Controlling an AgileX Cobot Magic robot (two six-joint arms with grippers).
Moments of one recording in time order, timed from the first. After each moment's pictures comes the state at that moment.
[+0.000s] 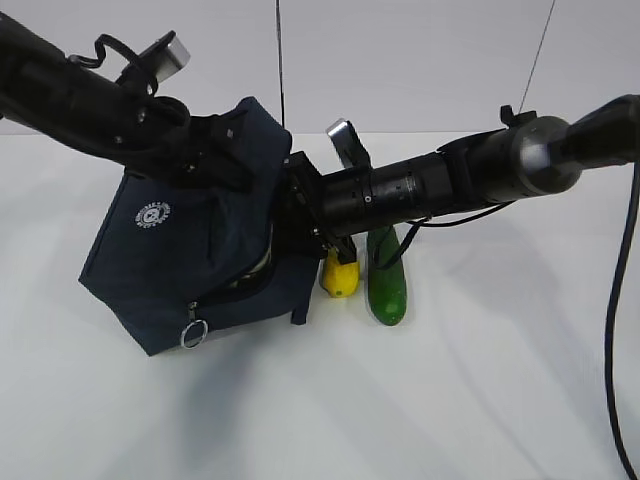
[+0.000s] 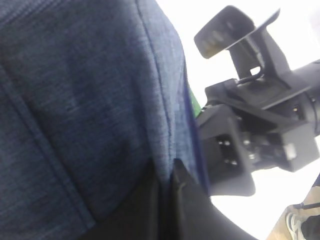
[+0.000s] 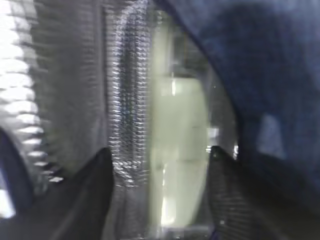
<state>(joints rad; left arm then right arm) -0.28 1.88 -1.28 -1.08 0.72 0.78 0.34 2.30 -1.52 1.60 0.99 -0.78</state>
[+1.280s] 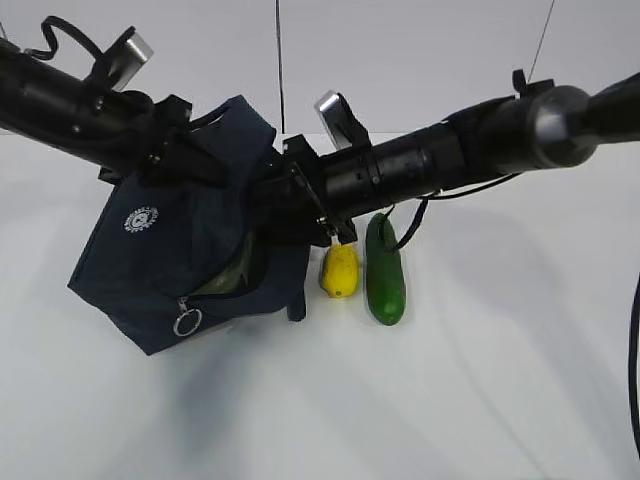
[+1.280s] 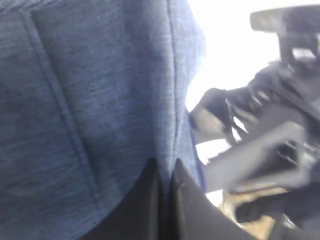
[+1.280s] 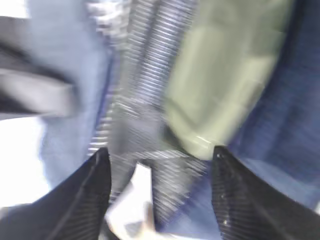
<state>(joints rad) -0.17 1.88 -1.29 -1.14 0.89 0.77 0.34 2.25 -1.55 1.49 1.09 -0.80</state>
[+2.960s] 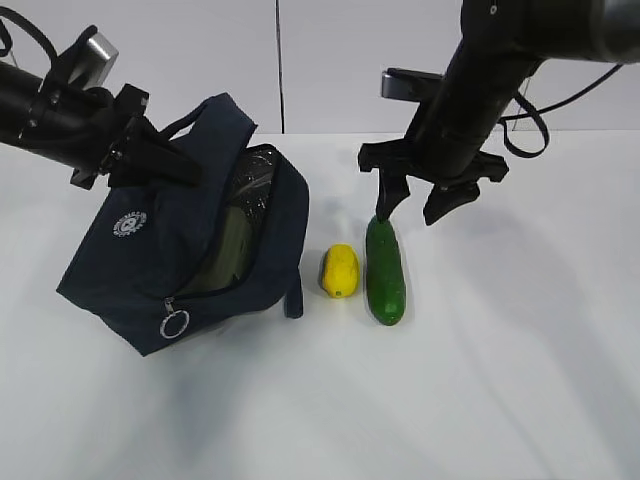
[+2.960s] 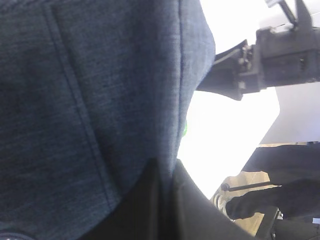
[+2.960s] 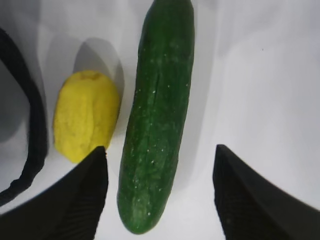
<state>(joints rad) -0.07 1.89 -1.29 -1.15 1.05 0.77 0.34 2.07 -1.72 0.20 1.05 0.13</state>
